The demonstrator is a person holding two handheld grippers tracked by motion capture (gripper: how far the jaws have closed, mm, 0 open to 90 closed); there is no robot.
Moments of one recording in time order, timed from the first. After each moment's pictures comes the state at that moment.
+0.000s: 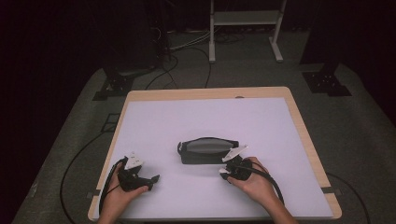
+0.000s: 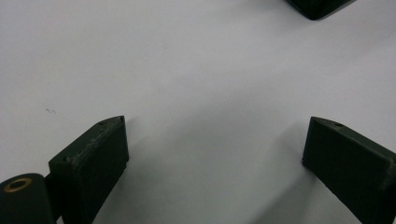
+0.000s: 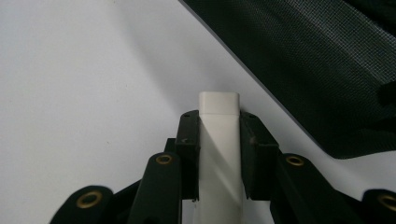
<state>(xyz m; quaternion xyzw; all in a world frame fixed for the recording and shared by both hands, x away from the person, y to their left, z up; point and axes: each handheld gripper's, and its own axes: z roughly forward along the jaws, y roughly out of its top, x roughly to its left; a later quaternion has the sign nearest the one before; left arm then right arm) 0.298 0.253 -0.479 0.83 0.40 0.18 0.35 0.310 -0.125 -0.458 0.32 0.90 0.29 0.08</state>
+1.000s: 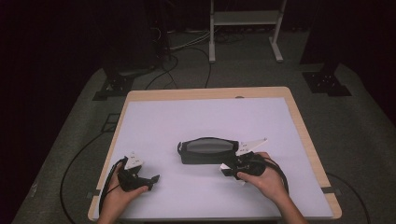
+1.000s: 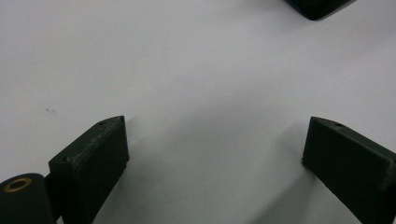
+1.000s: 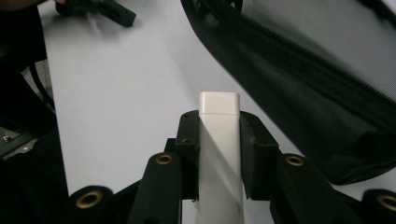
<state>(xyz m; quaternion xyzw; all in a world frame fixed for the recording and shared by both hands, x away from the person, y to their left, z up) 0.298 0.254 -0.479 0.83 0.40 0.18 0.35 0.309 -0.158 -0.427 0.28 0.87 0.41 0.01</state>
